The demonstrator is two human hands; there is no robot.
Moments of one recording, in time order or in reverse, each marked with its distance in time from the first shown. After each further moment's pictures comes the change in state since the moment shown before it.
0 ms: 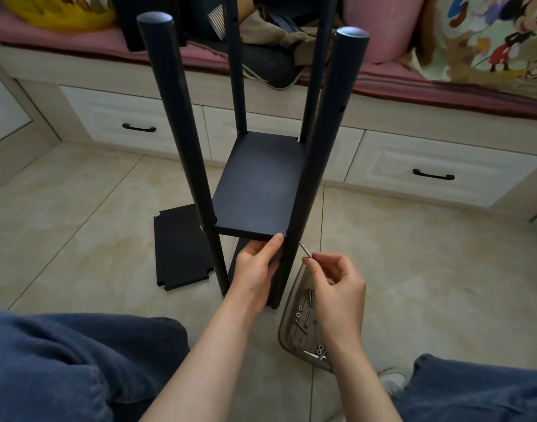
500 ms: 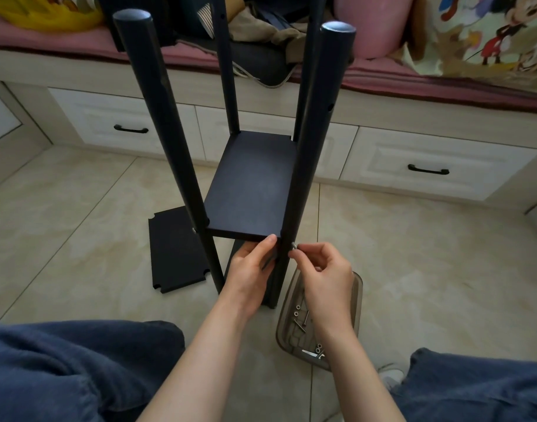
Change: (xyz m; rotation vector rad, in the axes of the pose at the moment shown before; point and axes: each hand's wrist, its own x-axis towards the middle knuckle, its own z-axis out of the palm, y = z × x) left_hand 0.001 -0.001 -0.005 -0.037 -0.036 -0.051; right_hand 0.010 -0.011 0.010 -0.009 -0.073 0.013
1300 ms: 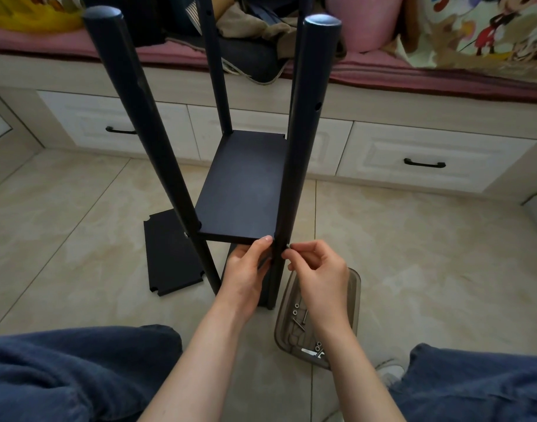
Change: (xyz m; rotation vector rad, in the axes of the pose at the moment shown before) left_hand 0.005 -0.004 0.001 0.033 0.062 0.008; right_hand 0.004 0.004 -0.002 0.003 -0.060 -0.016
